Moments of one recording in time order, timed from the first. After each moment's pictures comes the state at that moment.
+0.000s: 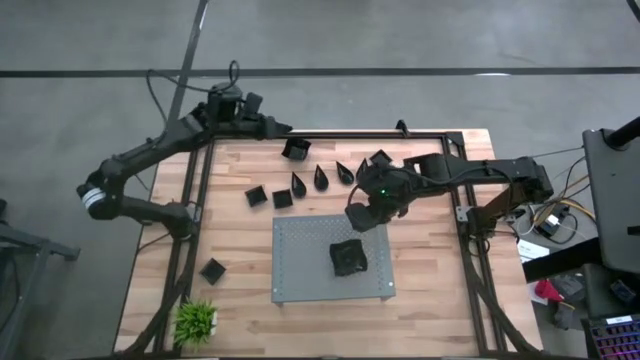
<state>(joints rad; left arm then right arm) 0.73 1.23 1.12 -0.29 0.40 -0.67 0.07 1.53 1.61 -1.01 -0.21 1.21</state>
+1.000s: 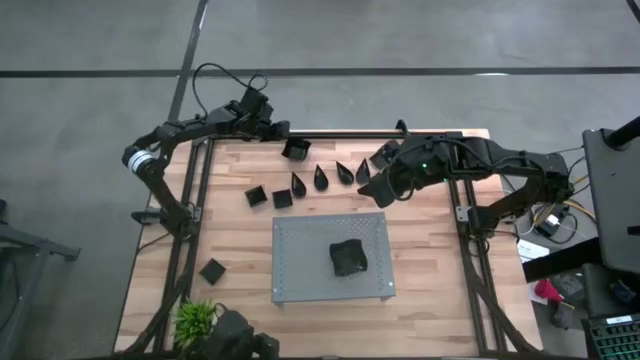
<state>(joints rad) 0.91 1.67 1.12 -0.34 0.29 -0.54 0.02 1.36 1.61 -0.88 0.00 1.01</state>
